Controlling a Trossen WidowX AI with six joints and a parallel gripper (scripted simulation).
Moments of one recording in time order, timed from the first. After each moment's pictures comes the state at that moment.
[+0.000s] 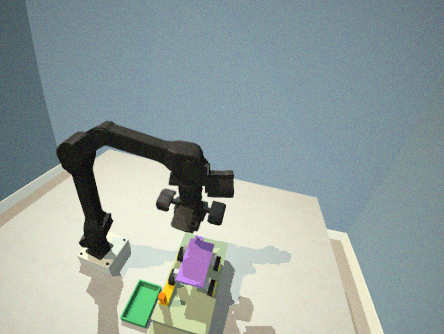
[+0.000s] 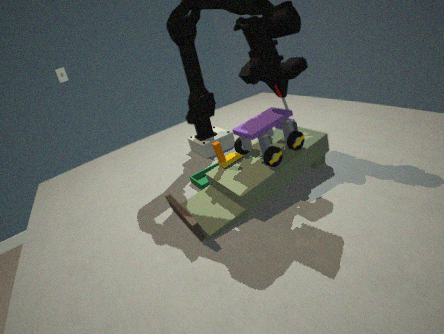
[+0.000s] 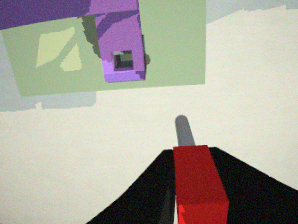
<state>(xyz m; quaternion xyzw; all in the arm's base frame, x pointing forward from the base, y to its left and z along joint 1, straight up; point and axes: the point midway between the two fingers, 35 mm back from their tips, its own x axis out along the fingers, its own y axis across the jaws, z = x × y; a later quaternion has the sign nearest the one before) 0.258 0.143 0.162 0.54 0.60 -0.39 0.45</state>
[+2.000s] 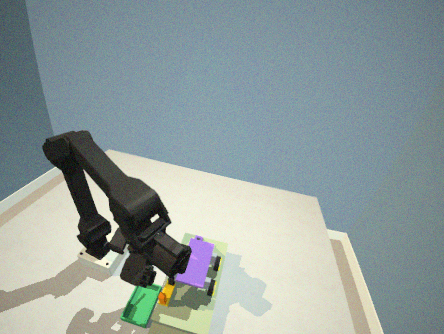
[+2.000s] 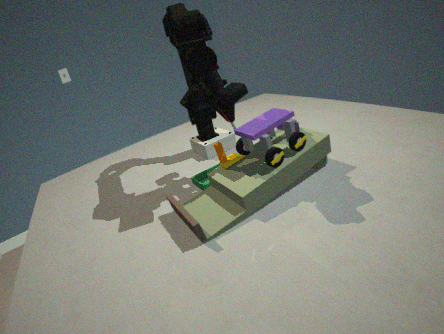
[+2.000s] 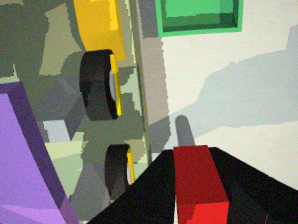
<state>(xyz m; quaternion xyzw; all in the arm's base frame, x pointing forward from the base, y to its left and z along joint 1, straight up) 0.224 -0.009 0.136 0.54 0.59 -0.39 0.45</state>
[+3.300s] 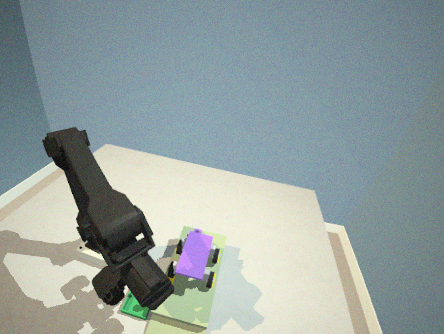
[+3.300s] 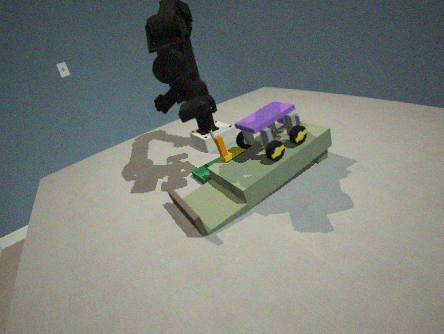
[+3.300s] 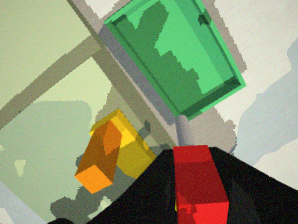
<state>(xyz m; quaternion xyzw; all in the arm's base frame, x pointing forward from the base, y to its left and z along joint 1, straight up) 0.228 -0.075 0.124 0.63 0.44 -0.55 0.34</state>
